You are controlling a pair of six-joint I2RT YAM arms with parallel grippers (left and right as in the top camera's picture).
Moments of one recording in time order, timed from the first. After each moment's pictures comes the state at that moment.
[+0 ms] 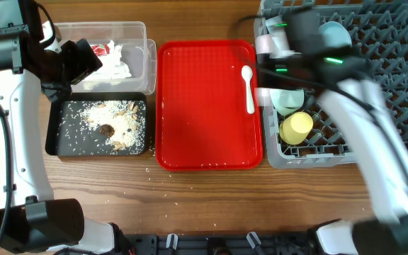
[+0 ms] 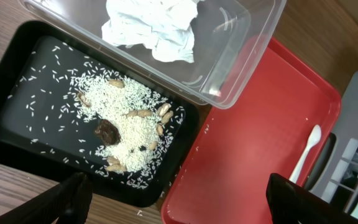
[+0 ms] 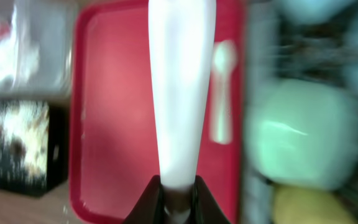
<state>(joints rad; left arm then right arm) 0.17 1.67 1.82 -1.34 0.18 -0.40 0.30 1.58 1.64 -1.11 -0.07 0.37</state>
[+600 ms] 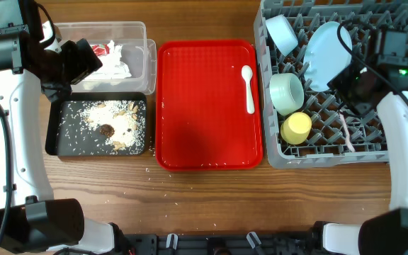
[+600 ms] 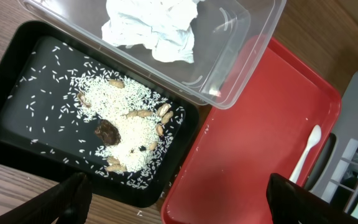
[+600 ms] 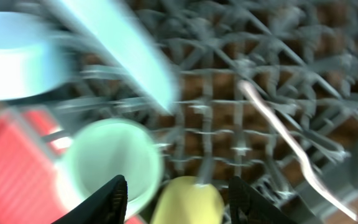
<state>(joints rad) 0.17 1.67 1.82 -1.33 0.18 -0.40 -0.14 1.51 1.40 -1.03 -0.01 0.65</state>
